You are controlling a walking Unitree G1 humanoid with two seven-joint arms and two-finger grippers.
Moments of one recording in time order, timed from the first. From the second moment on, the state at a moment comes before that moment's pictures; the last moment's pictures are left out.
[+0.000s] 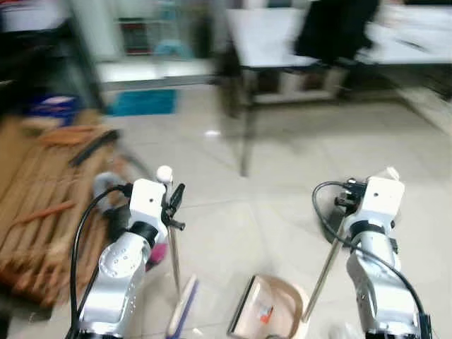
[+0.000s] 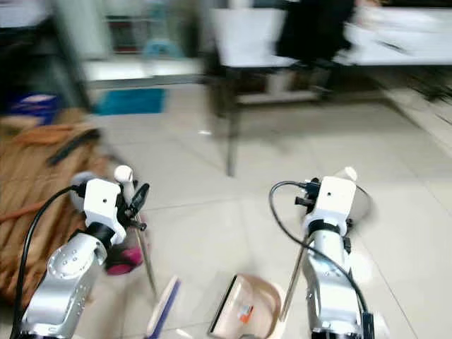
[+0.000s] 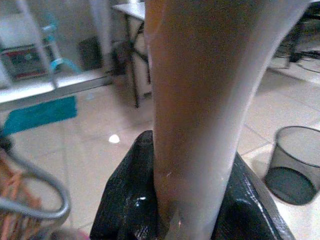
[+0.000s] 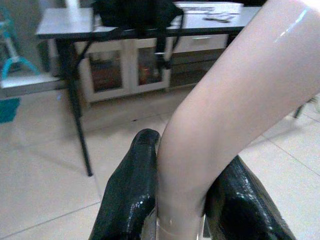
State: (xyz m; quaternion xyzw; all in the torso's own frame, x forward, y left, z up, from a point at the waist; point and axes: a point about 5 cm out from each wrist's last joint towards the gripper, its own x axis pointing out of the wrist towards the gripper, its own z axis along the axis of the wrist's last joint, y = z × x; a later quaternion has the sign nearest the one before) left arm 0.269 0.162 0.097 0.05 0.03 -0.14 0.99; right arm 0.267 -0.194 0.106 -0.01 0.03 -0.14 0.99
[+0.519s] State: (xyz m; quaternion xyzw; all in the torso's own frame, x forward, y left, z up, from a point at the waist) left arm 0.273 0.149 0.099 0.04 0.02 -0.16 0.99; right arm 0.257 -0.198 0.106 -0.02 0.04 -0.16 0.99
